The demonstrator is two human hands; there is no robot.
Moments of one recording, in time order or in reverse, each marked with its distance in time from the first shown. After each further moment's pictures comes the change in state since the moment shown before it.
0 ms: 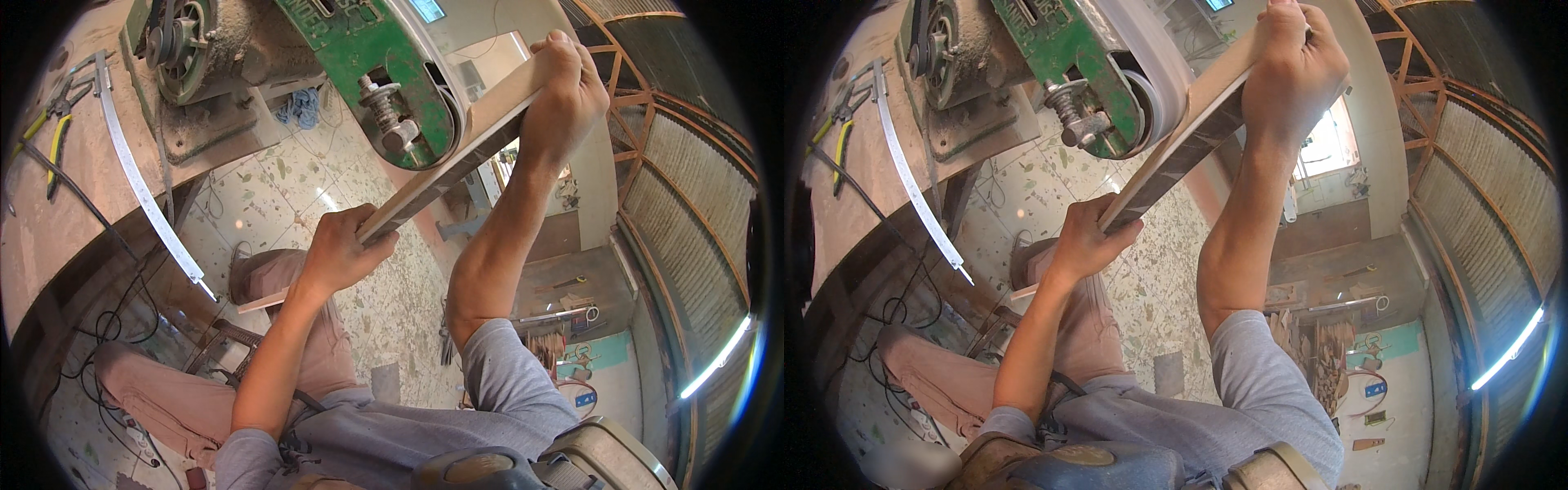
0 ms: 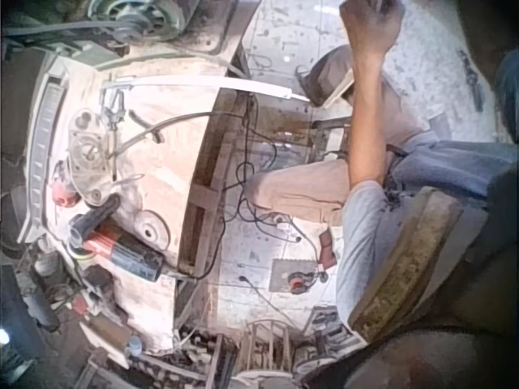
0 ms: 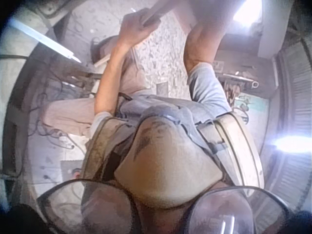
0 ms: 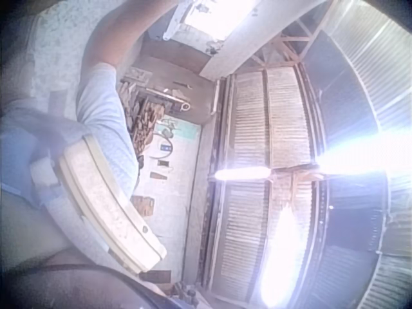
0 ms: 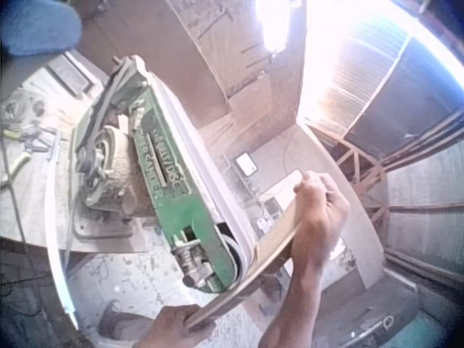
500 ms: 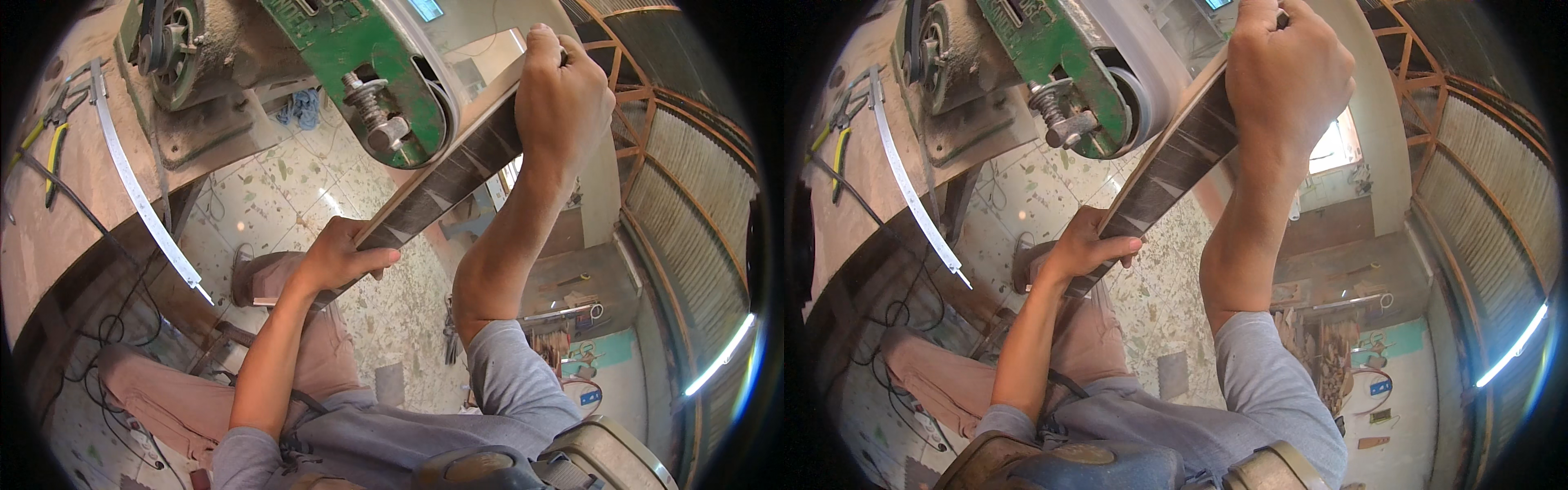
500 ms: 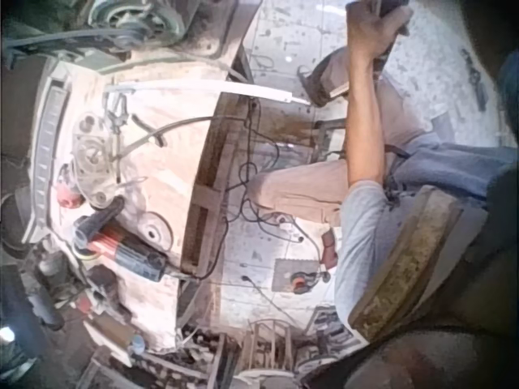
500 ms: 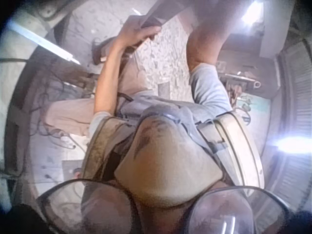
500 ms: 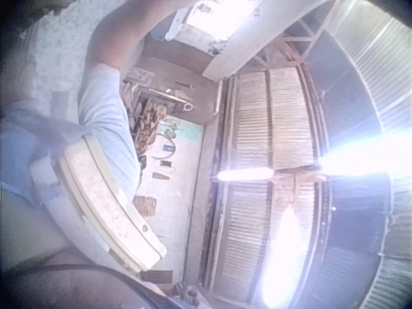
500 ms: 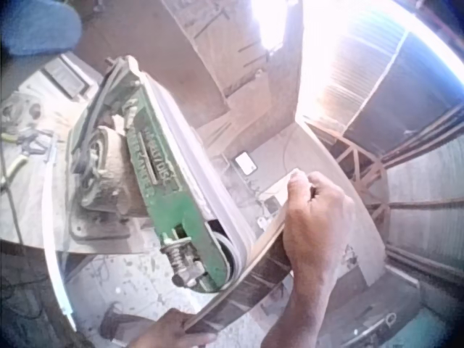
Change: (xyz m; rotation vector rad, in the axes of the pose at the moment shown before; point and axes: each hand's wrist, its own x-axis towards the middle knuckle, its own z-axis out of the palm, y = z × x) left_hand 0.002 -0.025 -0.001 -0.436 -0.339 -0.198; right_hand 0.001 -0.037 -0.003 -0.696 -0.061 0.068
